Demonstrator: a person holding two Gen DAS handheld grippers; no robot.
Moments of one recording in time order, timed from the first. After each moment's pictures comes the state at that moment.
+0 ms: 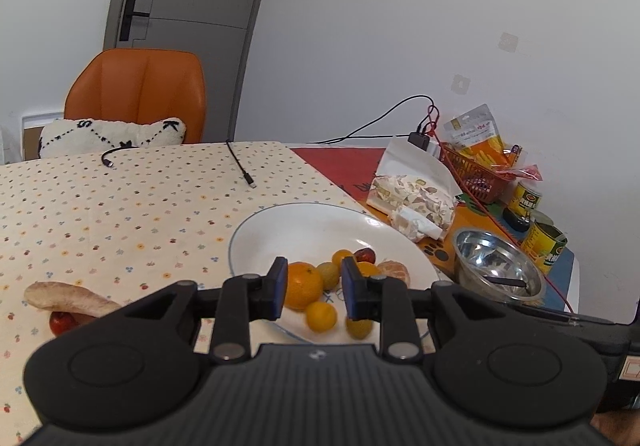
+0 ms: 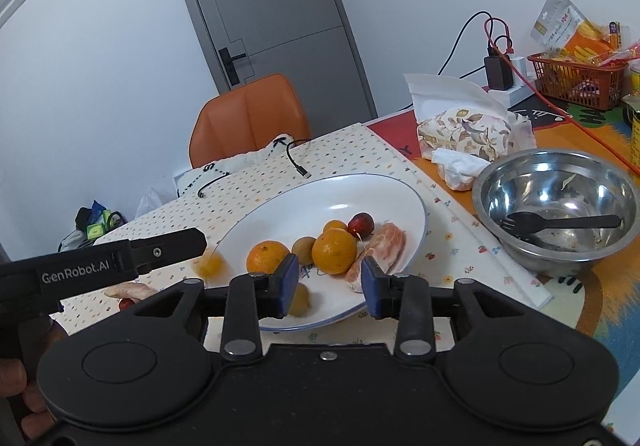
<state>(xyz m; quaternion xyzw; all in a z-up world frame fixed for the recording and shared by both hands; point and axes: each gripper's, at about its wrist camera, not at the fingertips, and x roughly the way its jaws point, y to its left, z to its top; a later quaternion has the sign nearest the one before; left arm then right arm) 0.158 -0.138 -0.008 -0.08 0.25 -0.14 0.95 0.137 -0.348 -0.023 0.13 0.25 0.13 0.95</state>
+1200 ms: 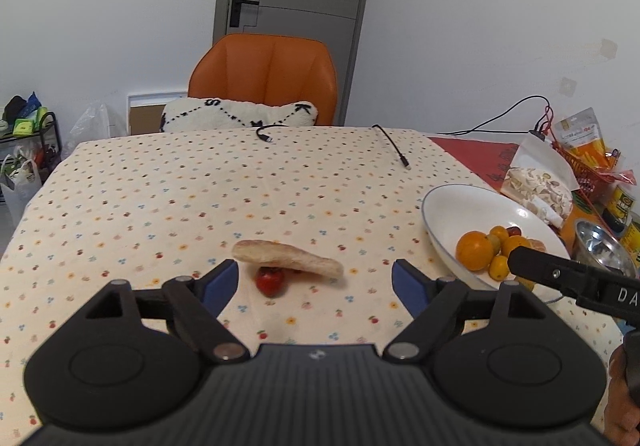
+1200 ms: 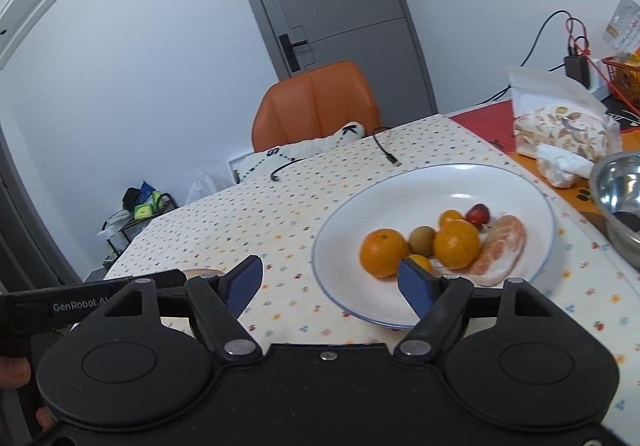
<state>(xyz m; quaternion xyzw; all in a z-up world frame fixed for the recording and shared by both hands) 0.121 -0.033 -0.014 -0.07 0.28 0.01 0.96 0.138 -0.280 -0.018 0.12 0.24 0.21 0.94</state>
